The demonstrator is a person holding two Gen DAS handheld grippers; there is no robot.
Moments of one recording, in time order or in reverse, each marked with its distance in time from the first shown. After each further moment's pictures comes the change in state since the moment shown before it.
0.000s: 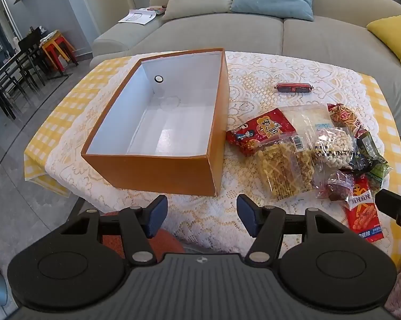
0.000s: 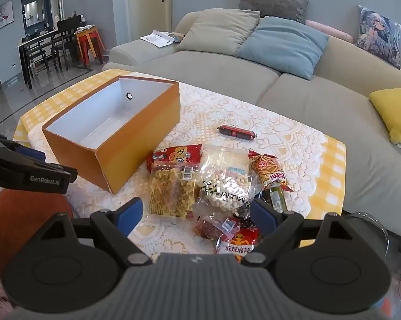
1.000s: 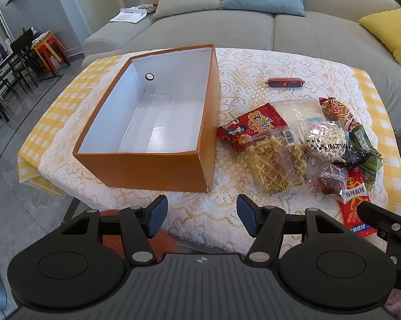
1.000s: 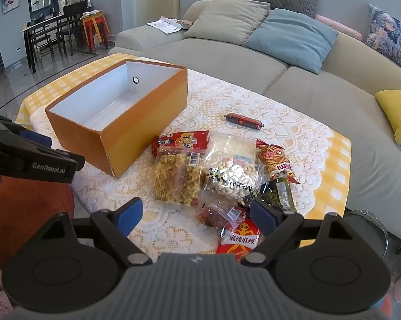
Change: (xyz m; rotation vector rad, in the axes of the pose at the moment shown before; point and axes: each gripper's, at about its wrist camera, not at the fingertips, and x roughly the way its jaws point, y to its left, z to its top) left arm 0.001 -0.007 -0.001 0.021 0.017 -0.028; right arm 0.007 0.009 -0.004 -0.052 0.060 0.007
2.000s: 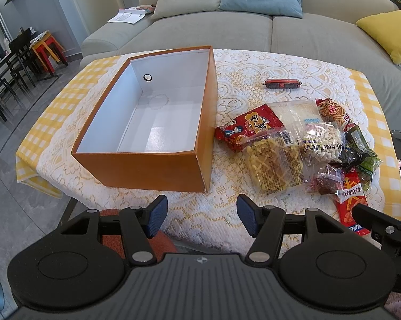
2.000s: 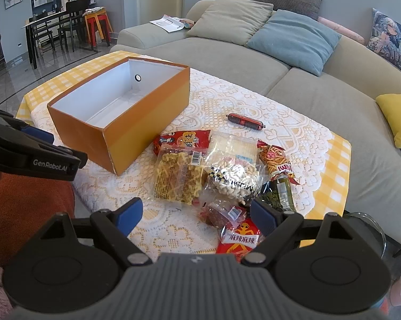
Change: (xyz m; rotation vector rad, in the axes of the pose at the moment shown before) left arm -0.002 -0.004 0.001 0.002 -0.002 -0.010; right arm -0.002 0.004 0.002 -0.016 0.005 -0.003
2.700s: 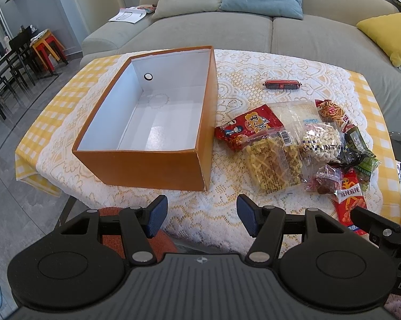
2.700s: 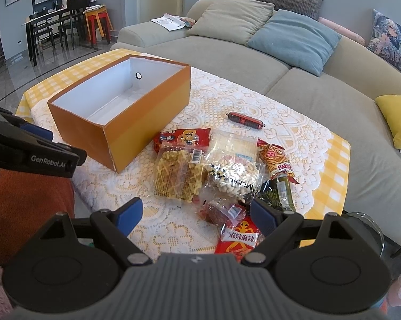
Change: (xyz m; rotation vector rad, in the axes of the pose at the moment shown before) left arm -0.002 -0.001 -0.002 -0.009 -0.001 -0.007; right arm -0.001 0.002 -0.002 -0.011 0.005 -0.006
